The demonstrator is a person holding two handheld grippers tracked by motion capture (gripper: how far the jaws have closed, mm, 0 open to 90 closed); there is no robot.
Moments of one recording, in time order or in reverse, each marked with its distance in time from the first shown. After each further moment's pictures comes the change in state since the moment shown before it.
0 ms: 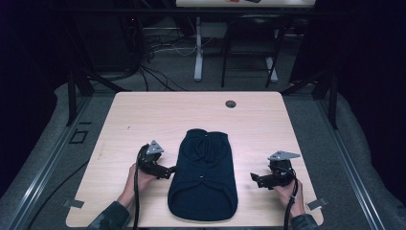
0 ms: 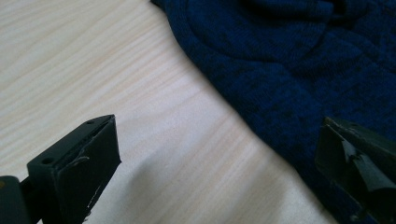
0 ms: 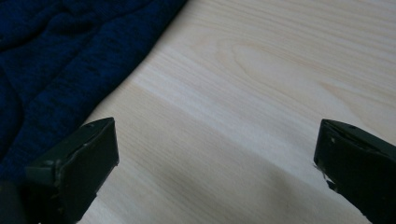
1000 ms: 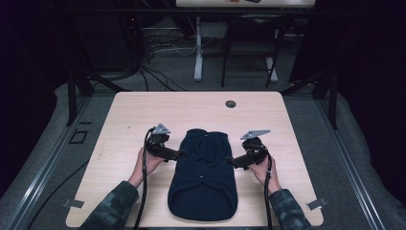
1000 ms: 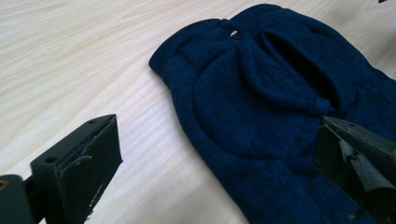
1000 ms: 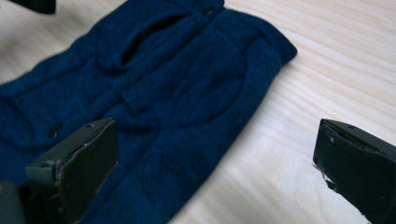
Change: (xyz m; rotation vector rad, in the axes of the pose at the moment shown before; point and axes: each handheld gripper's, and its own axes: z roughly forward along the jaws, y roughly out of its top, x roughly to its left) left arm 0.017 0.055 0.020 -0.034 -0.066 -0.065; right arm 0.026 0.080 0.054 0.009 0.180 -0.064
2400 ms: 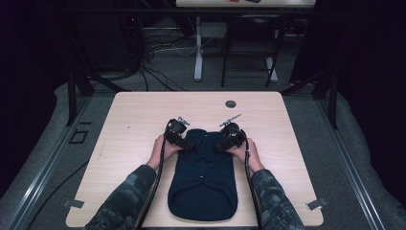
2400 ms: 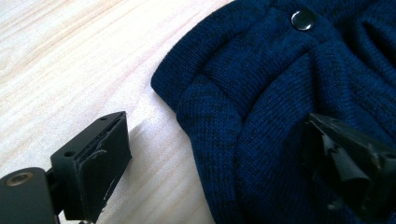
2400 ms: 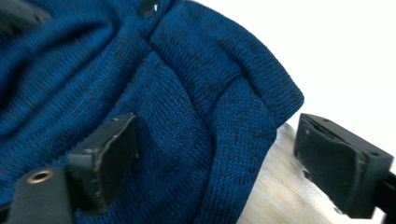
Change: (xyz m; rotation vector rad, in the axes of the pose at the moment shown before) left arm 0.012 0.032 0.075 0.224 0.050 0.032; right arm -0.014 0.051 0.084 0.237 -0.116 -0.004
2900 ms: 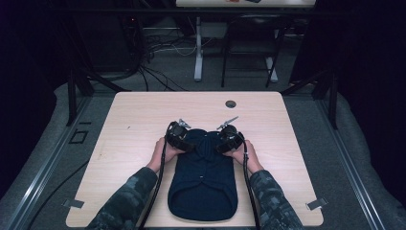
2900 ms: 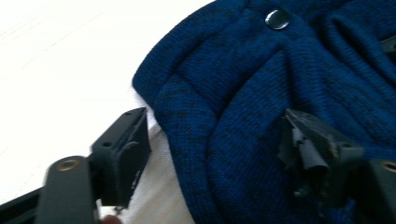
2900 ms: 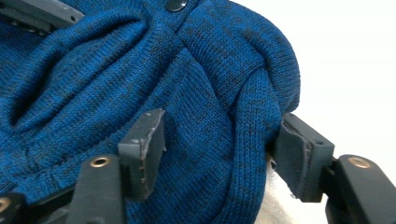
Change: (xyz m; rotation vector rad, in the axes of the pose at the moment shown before) left arm -0.014 -0.006 -0.004 -0.041 0.019 0.026; right arm 0.013 -0.002 -0.006 0.001 -0.012 -0.051
